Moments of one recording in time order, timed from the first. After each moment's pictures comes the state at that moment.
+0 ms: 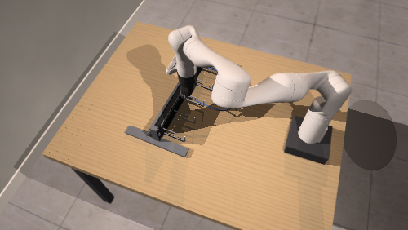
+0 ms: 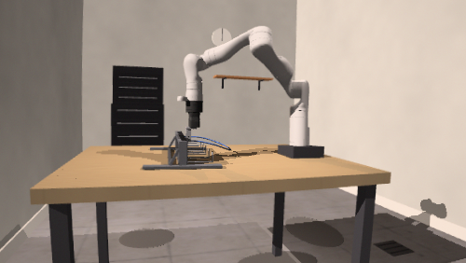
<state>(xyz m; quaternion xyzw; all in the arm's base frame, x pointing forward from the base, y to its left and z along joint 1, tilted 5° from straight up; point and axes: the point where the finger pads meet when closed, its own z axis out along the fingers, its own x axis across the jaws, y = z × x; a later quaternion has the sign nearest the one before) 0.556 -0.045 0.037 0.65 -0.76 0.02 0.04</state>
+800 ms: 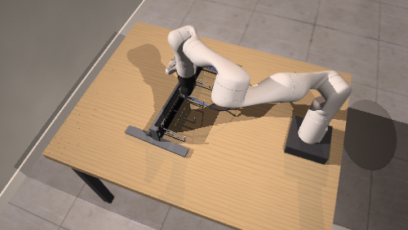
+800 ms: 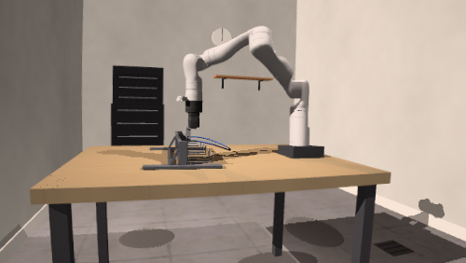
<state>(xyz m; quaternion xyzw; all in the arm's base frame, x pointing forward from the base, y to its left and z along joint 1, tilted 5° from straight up) 0.558 -0.046 0.037 0.65 -0.76 0.02 0.04</state>
